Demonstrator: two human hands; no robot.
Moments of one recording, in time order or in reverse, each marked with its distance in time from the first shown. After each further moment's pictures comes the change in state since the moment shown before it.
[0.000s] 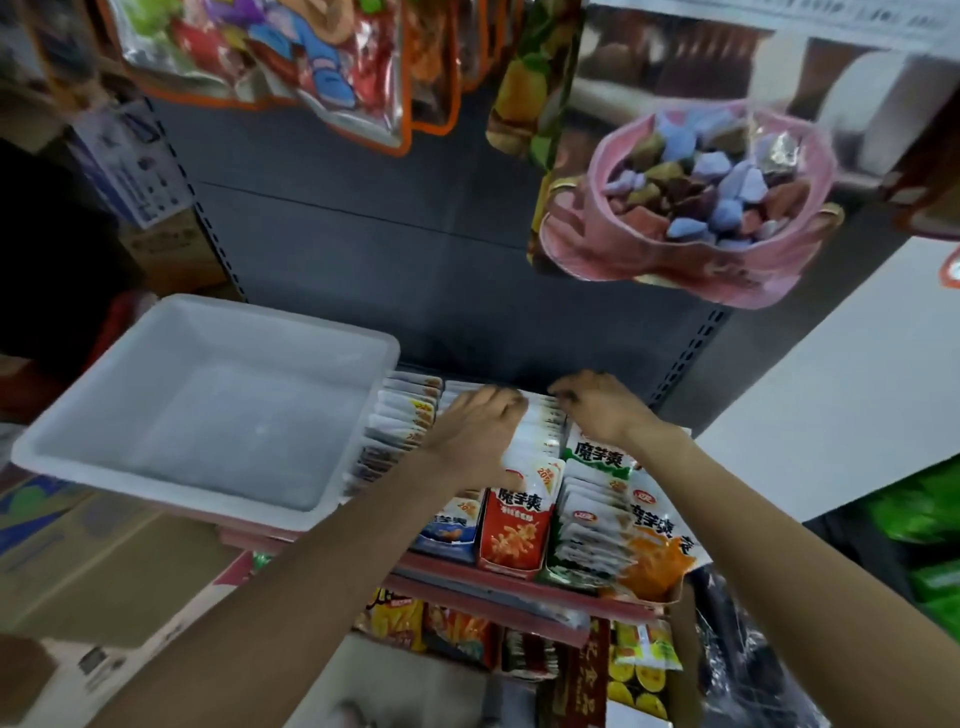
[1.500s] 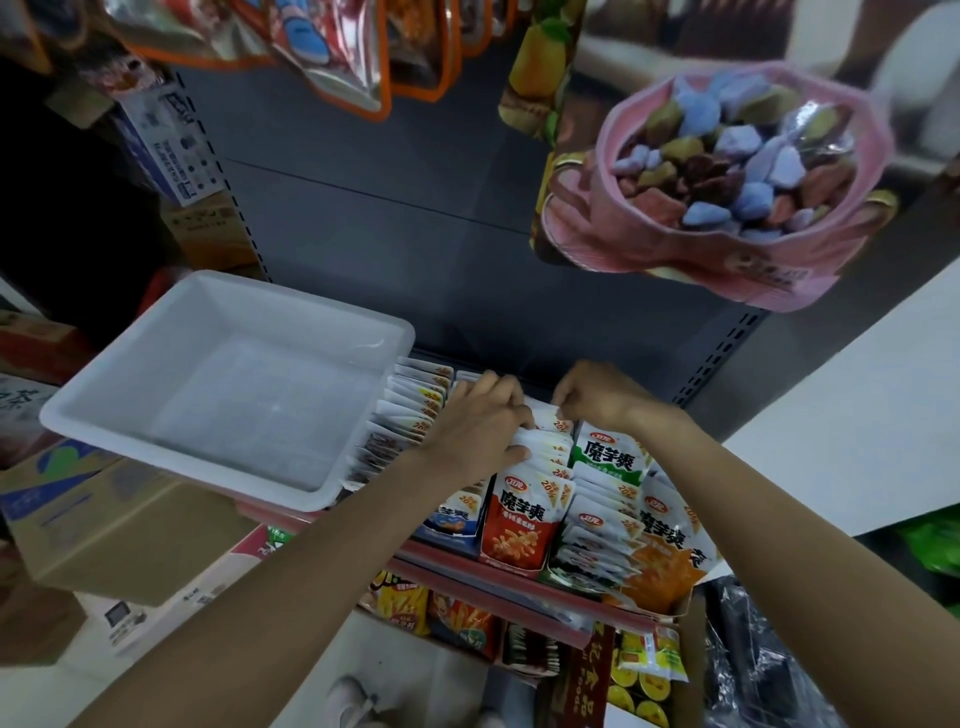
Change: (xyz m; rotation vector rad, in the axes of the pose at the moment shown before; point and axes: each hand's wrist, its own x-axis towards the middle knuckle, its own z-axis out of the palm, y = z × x) left_hand -0.008 0.005 -0.010 -0.088 0.076 -0.069; right_hand 0.023 0.001 -0.004 0.085 -0.154 -0.078
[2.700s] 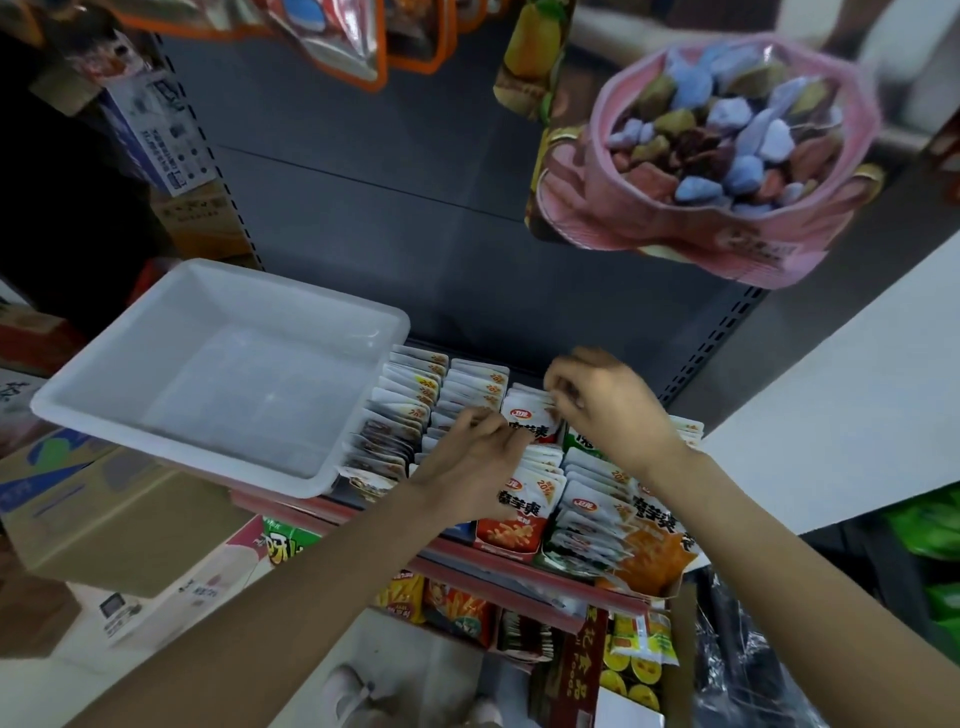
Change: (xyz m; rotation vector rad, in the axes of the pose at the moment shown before) left_hand -0.028 0.016 0.030 0.196 -0.072 0.133; right_hand -0.059 -0.010 0.018 -0.119 0.498 -0.299
